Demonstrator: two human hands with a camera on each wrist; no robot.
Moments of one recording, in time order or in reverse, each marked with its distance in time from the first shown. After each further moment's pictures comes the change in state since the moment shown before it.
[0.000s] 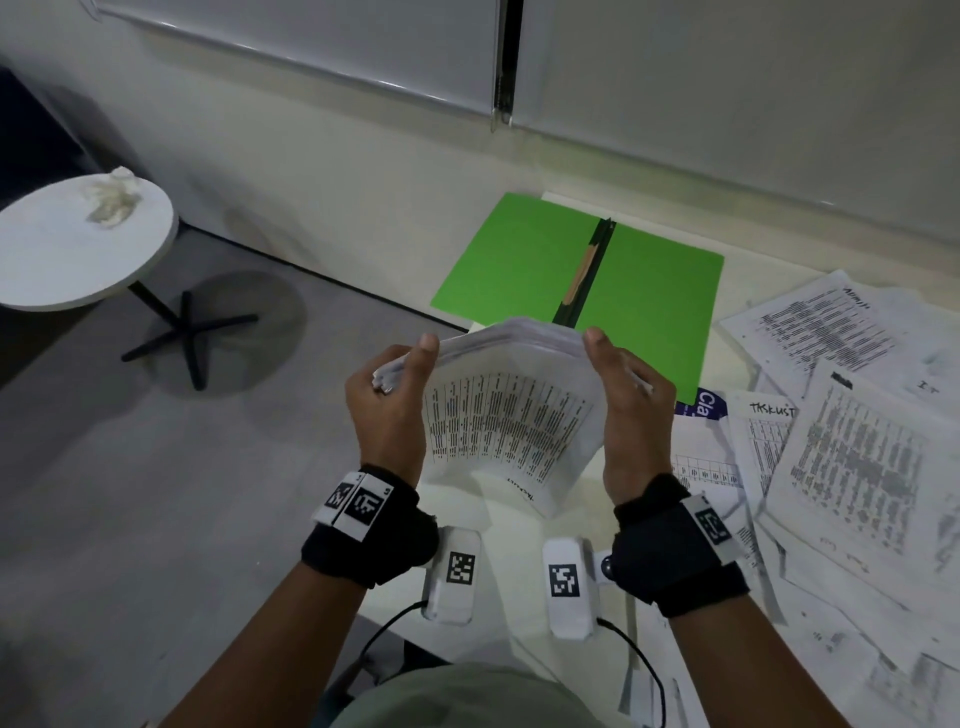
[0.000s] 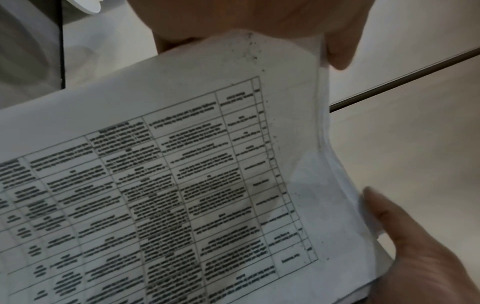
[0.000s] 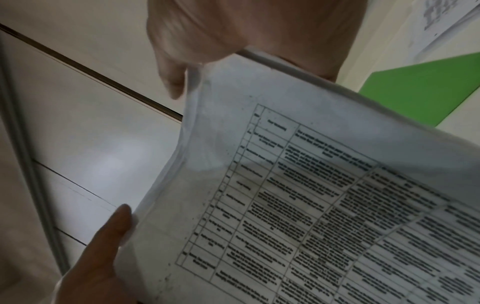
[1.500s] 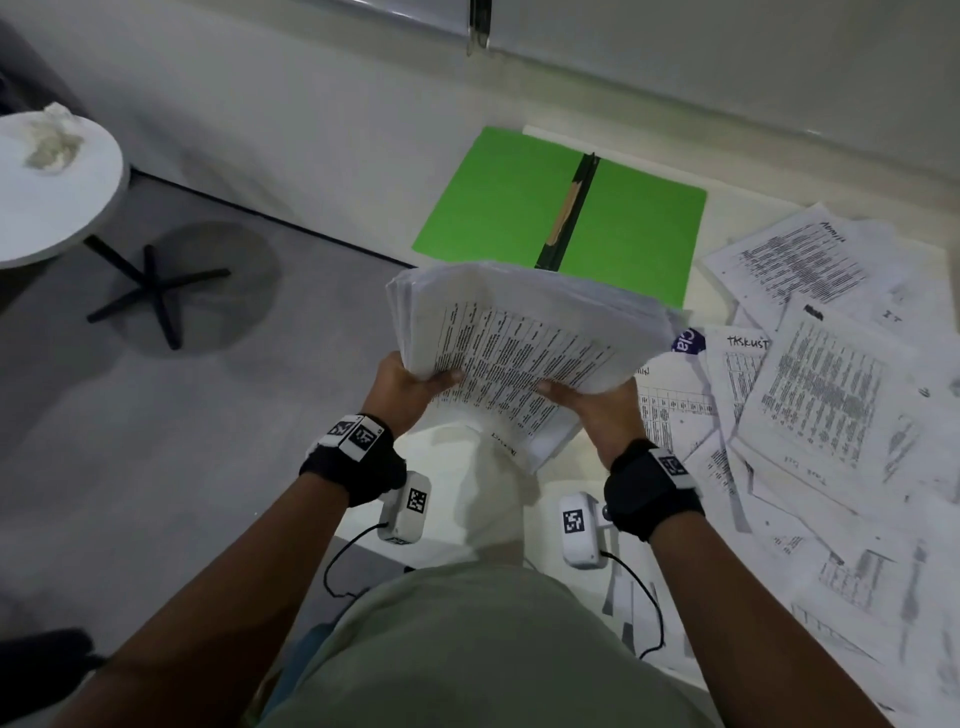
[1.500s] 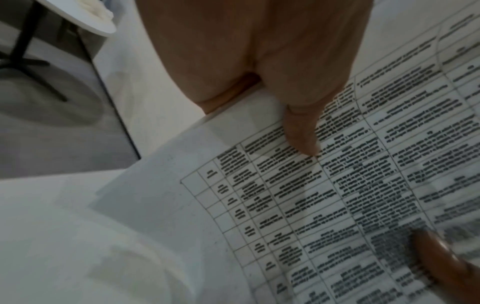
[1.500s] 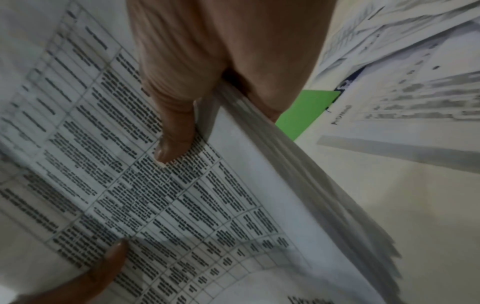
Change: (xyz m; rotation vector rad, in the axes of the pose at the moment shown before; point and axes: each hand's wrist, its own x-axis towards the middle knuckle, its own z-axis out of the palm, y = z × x) left_hand 0.010 -0.084 -0.044 0.399 -0.477 -0.304; right_hand -0.011 0.079 -0.050 -0.187 -0.067 0.171
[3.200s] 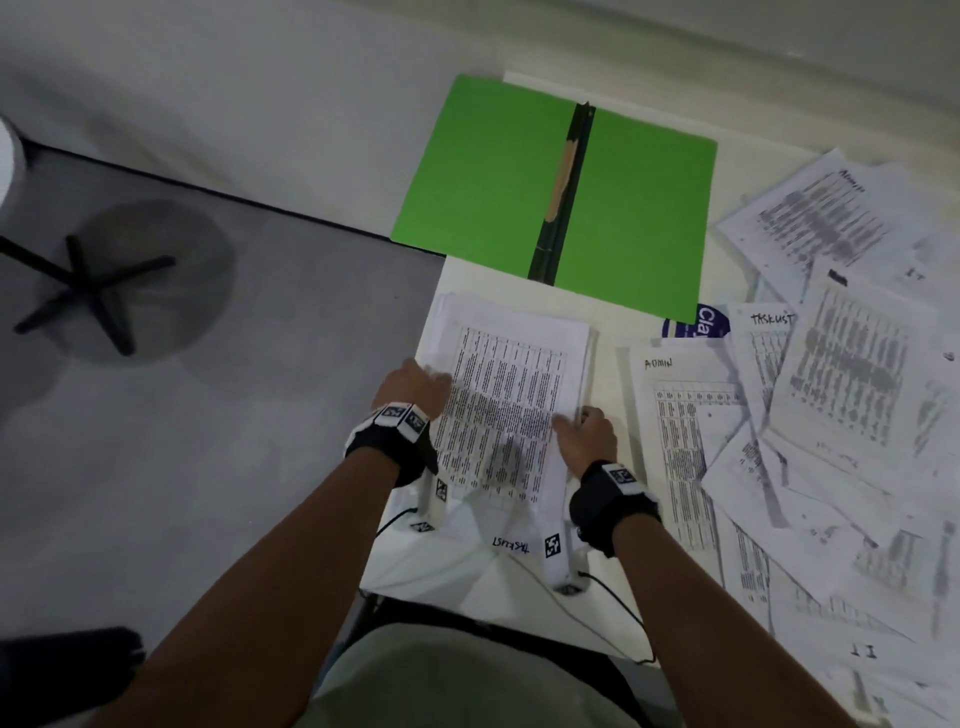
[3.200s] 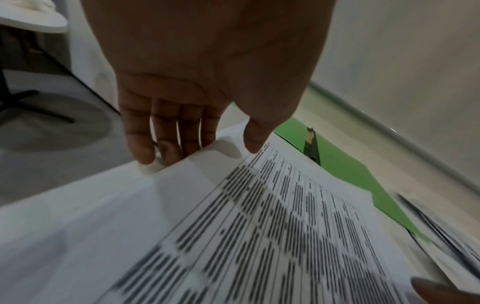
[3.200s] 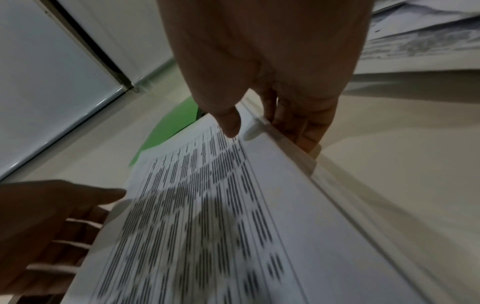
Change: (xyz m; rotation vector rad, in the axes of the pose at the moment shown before) left_hand 0.102 -0.053 0.006 0.810 -0.105 -0.481; right_hand 0.054 0.103 0.040 -0.654 0.198 0.572
